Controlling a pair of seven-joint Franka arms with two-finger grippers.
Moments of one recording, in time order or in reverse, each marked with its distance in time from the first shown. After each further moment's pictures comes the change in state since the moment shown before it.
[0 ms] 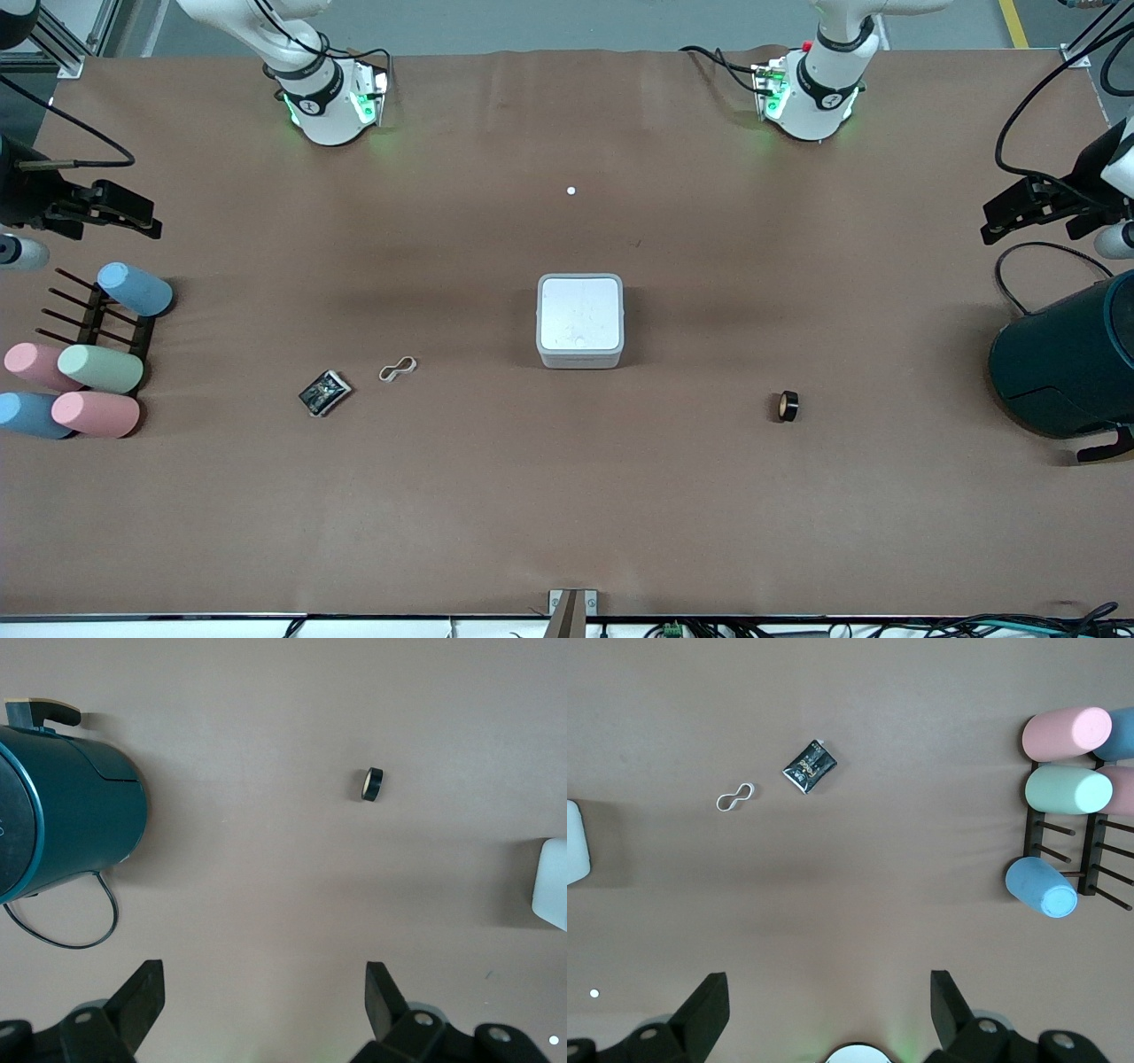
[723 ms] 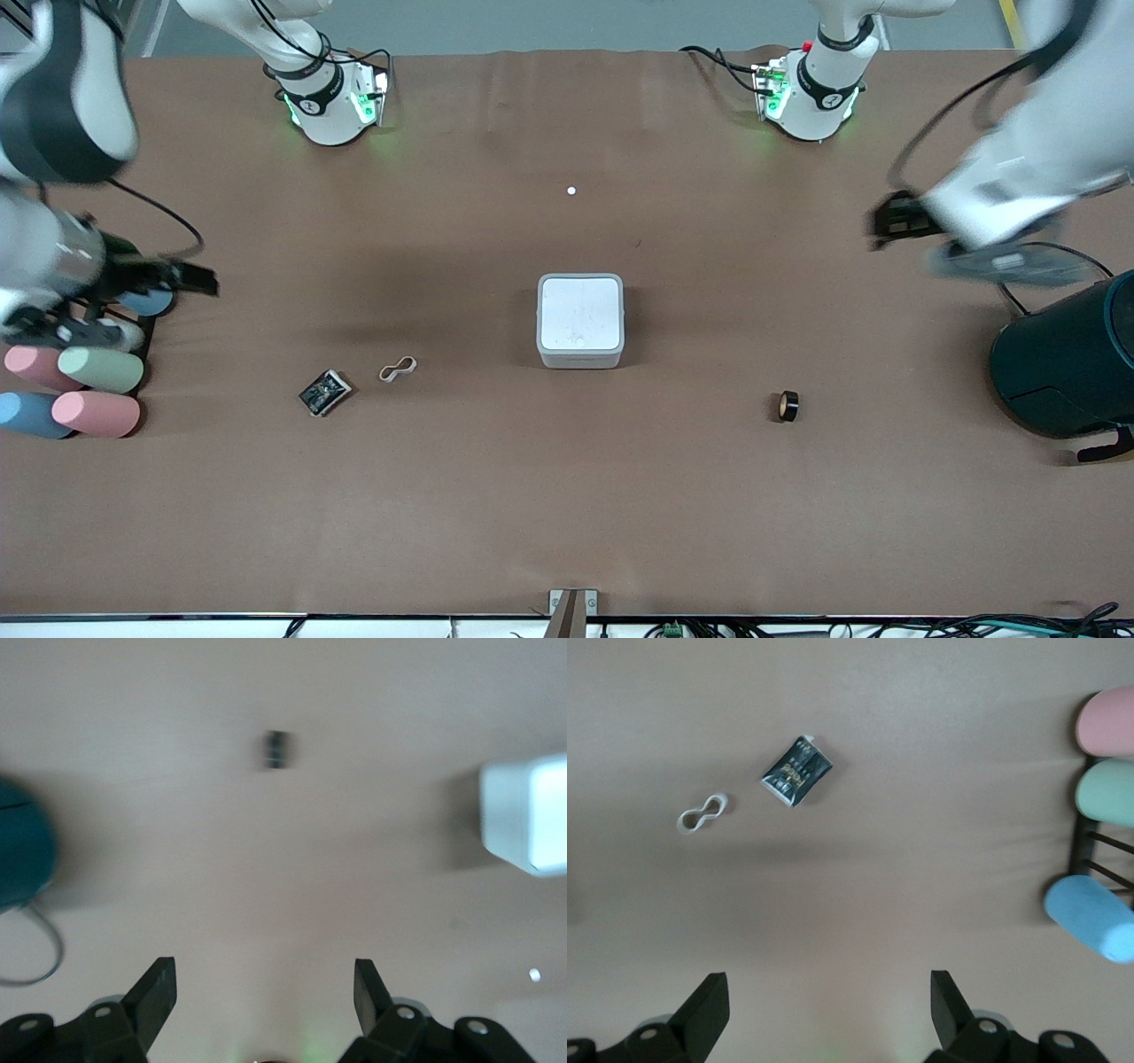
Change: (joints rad) left arm -0.169 0.147 -0.129 0.003 -0.021 0.024 -0.013; right arm 0.004 0.159 0.006 -0.188 0.003 0.253 0.060
